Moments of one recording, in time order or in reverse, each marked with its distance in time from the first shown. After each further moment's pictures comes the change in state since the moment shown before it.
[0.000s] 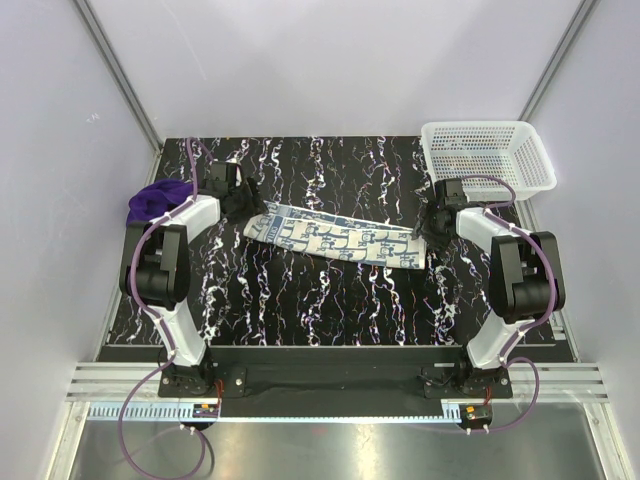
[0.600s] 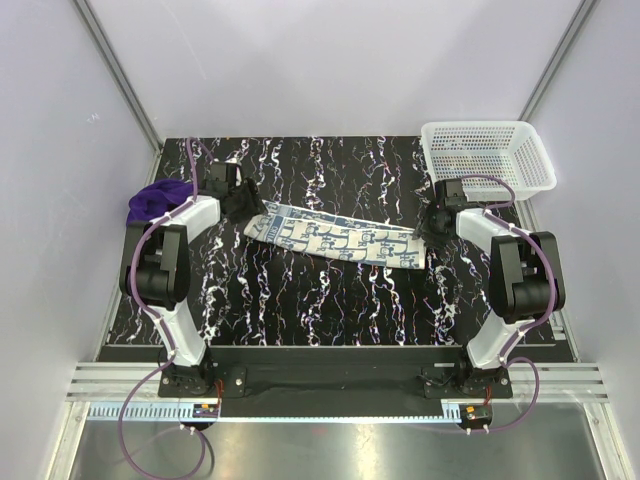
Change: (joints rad) left arm 0.000 0.000 -0.005 0.017 0.012 -0.001; right arm 0.000 0.000 -0.009 0.031 -0.019 -0.004
